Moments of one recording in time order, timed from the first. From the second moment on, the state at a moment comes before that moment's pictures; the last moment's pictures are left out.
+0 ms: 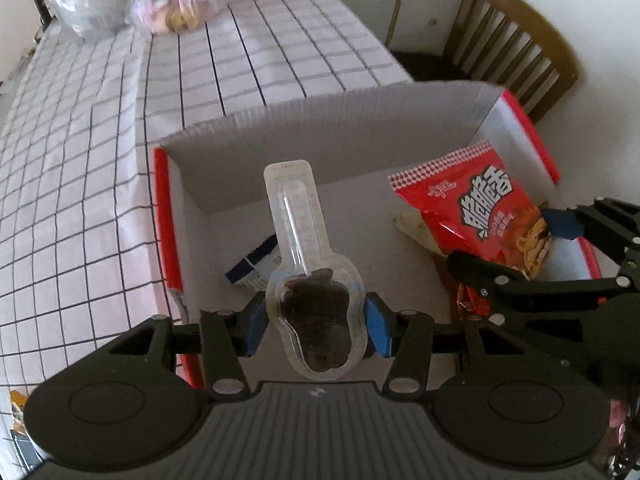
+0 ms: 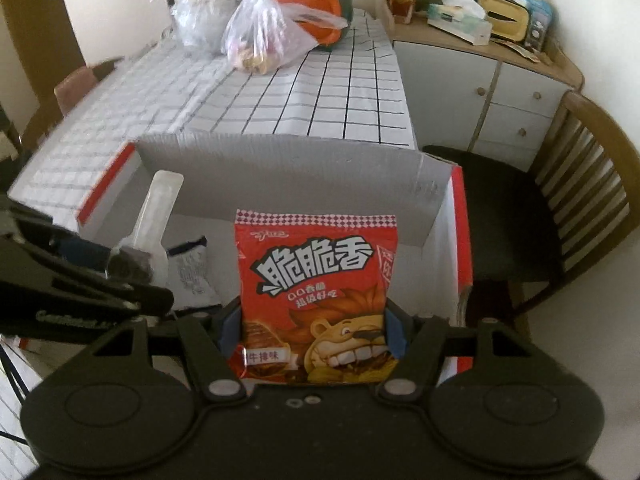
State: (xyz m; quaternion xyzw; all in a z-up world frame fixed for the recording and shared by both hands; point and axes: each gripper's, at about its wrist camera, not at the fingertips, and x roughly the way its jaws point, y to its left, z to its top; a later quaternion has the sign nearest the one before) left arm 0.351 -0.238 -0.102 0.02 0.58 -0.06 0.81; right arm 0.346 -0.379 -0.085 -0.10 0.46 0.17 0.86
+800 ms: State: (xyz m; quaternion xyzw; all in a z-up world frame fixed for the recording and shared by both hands) left arm 0.362 -0.235 -0.111 0.01 0.59 -0.05 0.81; right arm 0.343 -0.379 -0.087 -0.13 0.45 0.17 0.87
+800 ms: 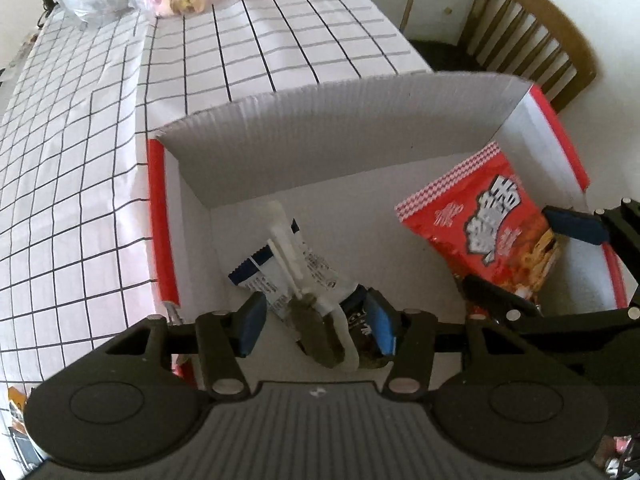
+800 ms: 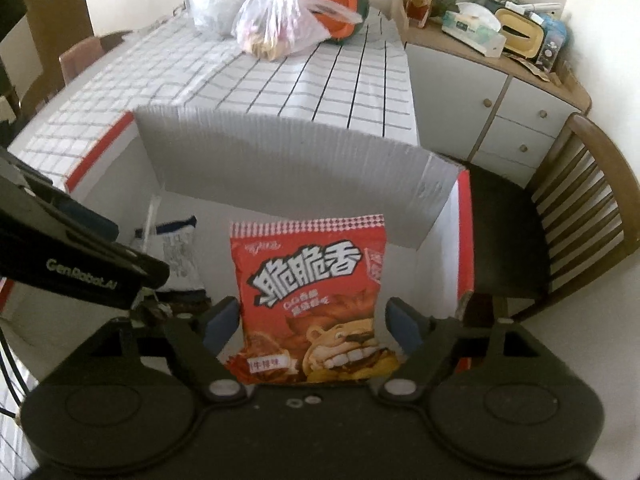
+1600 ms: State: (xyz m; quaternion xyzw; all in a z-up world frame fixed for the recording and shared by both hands) left arm 0.276 -0.197 -0.041 -0.01 0.49 -0.08 0.87; right arm 0.271 -0.382 -0.016 -0.02 0.39 0.22 0.89
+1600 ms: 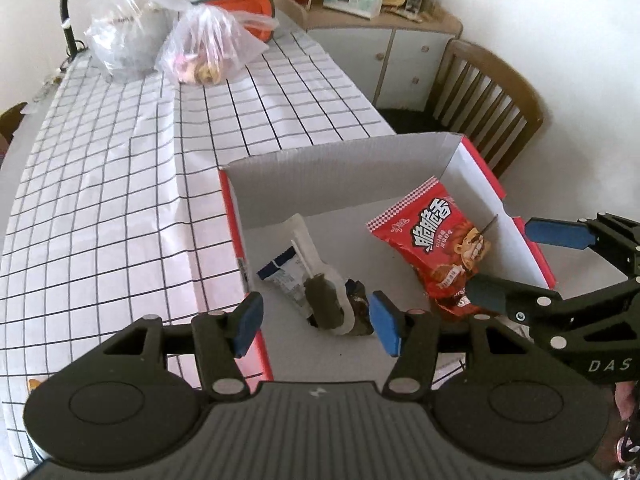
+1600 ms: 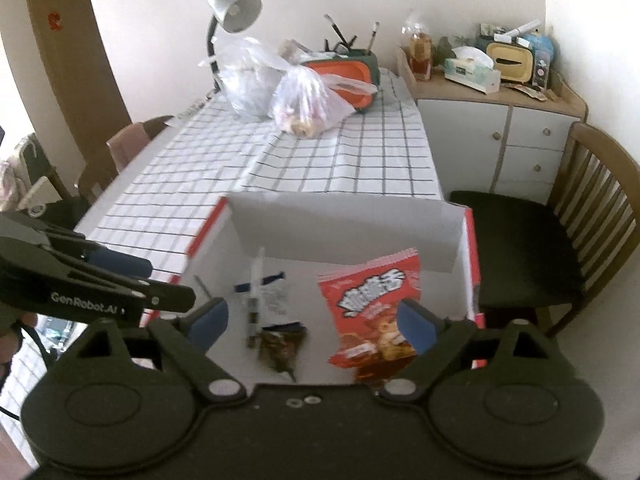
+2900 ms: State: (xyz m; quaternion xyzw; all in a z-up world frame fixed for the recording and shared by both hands) left arm 0.129 0.001 -0.048 -0.06 0.43 0.01 0.90; right arm 0.189 -0.212 -0.038 0.00 0.39 0.30 0.87
